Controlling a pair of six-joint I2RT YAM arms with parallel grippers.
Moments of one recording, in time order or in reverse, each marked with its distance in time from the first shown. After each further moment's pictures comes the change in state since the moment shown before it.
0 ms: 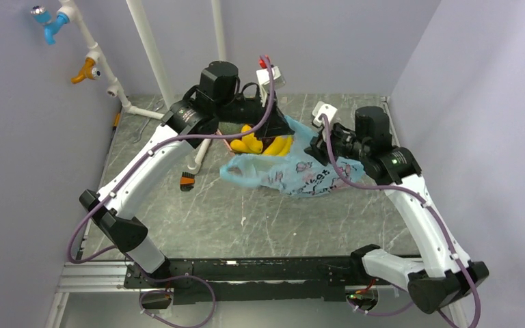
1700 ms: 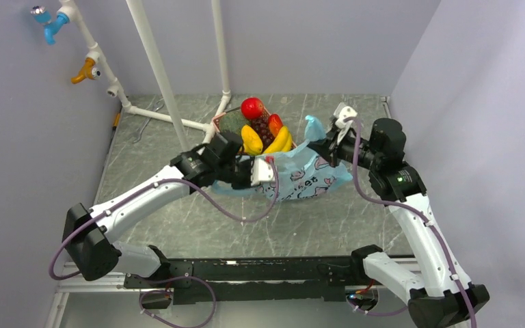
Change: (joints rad) left arm -0.055 -0.268 -0.682 -0.008 -0.295 0.712; right arm -0.053 -0.171 -0.213 0.270 -0.192 0.172
